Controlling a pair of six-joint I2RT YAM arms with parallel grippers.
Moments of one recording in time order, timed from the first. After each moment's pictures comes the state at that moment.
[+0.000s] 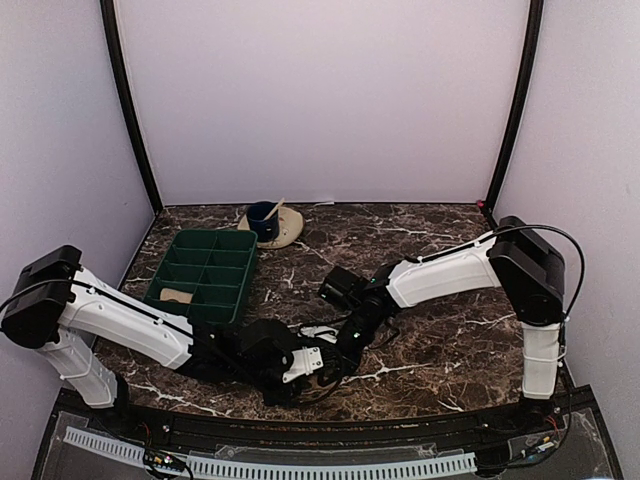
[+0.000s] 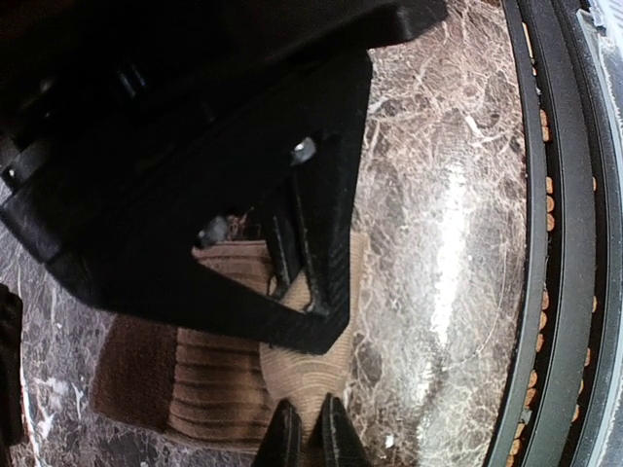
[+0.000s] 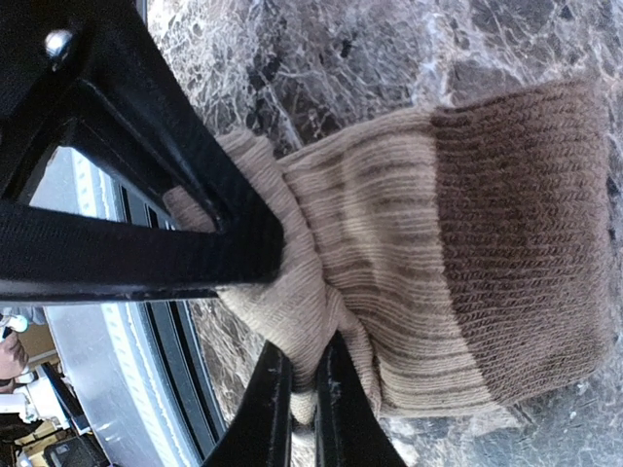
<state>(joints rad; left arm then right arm) -1.25 1.60 0.73 -0.04 -0.03 0.11 1.03 2.02 1.28 -0.57 -0.68 -0.13</state>
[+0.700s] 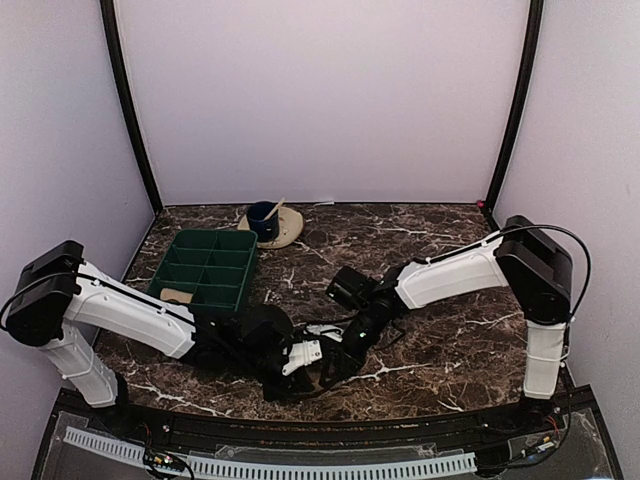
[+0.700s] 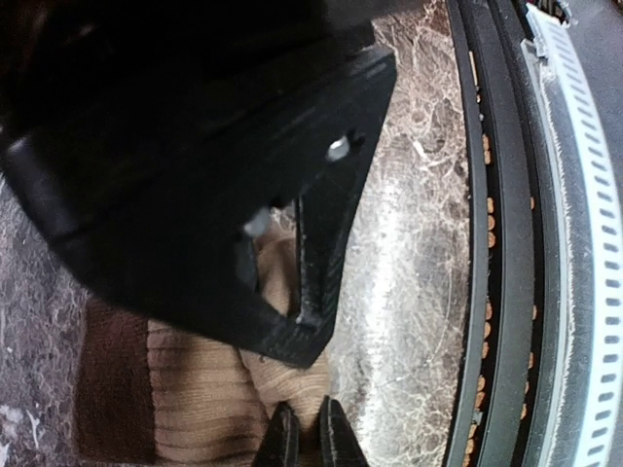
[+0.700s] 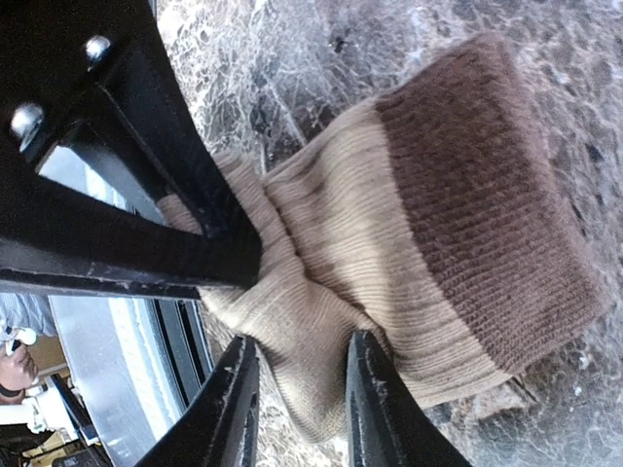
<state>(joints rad) -1.17 1.61 0.74 -0.05 0.18 0.10 1.01 1.98 1.21 -0.50 -0.71 -0.09</state>
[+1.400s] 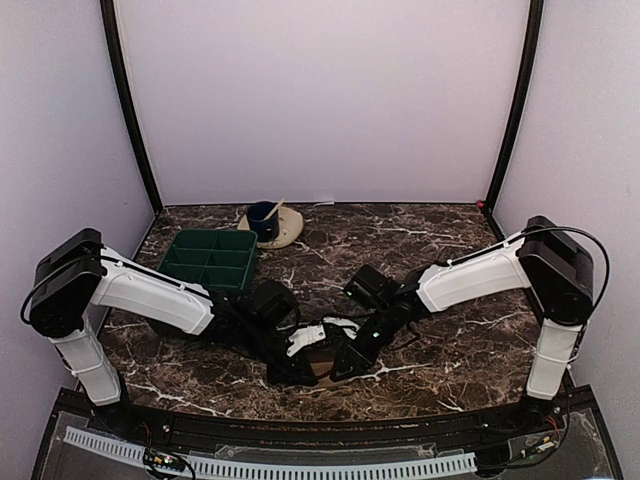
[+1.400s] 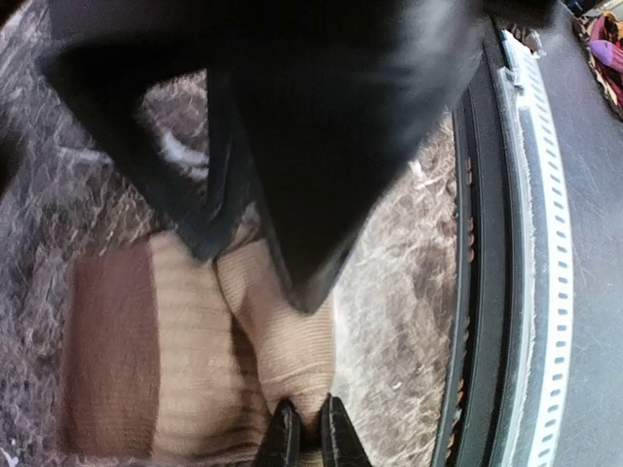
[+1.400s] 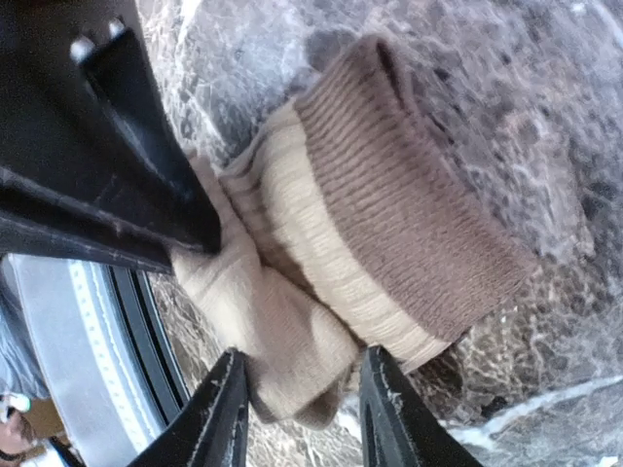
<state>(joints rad) -1.03 1.73 0.88 -0.17 0.49 0.10 0.98 1.87 1.06 -0.38 -0.61 0.01</state>
